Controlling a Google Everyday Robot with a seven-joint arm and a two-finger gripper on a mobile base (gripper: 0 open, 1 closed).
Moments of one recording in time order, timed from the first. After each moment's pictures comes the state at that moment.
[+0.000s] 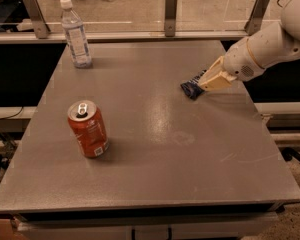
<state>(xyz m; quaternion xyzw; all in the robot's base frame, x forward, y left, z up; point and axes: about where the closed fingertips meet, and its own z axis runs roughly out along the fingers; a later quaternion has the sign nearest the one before) 0.611 -0.164 0.861 -0.59 0.73 0.13 0.32</state>
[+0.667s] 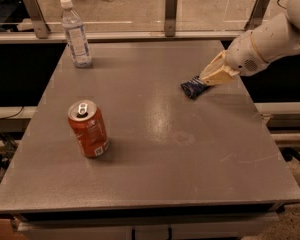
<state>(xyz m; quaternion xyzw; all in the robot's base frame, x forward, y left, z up) 0.608 -0.161 0.880 -0.59 0.72 0.13 0.33</state>
